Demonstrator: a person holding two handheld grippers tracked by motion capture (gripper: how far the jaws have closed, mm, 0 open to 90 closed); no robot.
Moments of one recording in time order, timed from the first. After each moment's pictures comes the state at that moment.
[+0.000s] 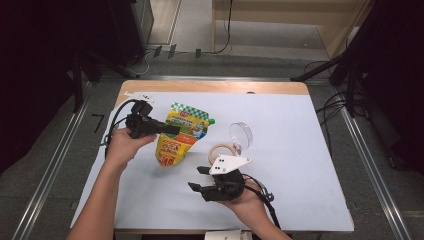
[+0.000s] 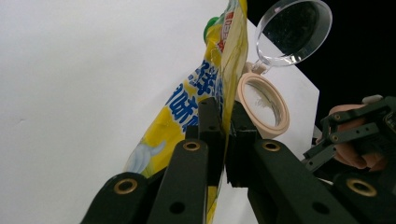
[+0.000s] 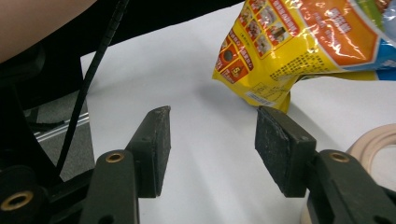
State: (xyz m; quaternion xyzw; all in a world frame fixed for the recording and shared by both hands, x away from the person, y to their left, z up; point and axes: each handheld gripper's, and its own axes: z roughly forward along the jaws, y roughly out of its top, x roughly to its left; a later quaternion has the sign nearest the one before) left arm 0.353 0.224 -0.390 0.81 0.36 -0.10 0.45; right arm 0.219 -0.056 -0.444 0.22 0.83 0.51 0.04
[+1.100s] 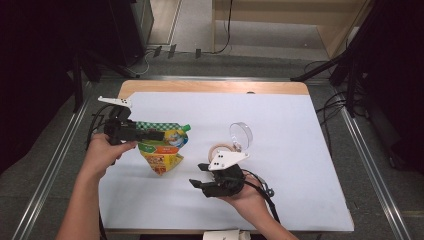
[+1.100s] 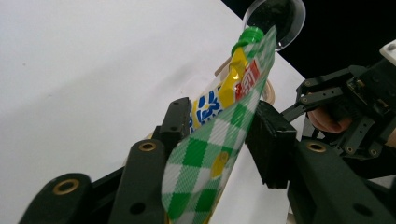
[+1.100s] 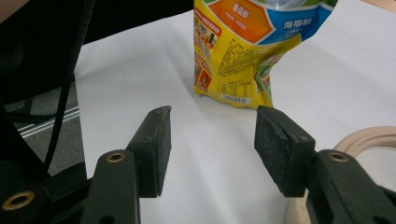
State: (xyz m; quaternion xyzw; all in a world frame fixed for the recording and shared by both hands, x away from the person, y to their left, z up) left arm 0.326 0.264 -0.375 0.81 0.35 -0.08 0.46; right arm 0.228 -0.055 -0.440 0.22 0.84 0.49 0.04
